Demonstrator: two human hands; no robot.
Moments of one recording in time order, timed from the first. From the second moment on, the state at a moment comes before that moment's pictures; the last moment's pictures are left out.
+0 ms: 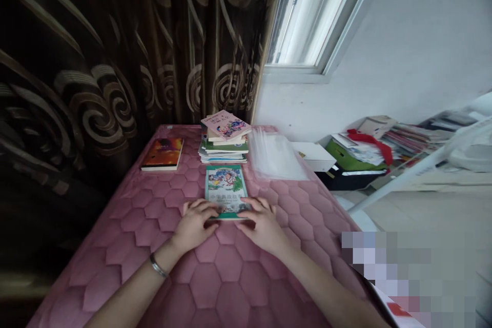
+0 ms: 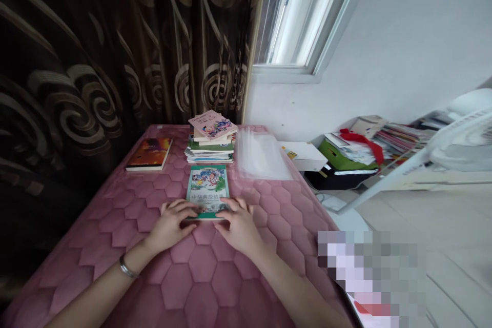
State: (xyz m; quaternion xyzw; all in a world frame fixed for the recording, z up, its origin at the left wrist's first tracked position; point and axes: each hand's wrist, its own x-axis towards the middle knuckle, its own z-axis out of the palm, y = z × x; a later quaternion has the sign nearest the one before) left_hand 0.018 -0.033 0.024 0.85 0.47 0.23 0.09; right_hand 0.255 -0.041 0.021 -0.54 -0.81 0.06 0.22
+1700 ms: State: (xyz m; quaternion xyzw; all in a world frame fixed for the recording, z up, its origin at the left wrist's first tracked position) left_hand -0.018 -0.015 0.012 0.76 0.46 0.32 0.32; right_hand 0.294 -0.026 -0.003 -0.57 -0.75 0.18 0.27
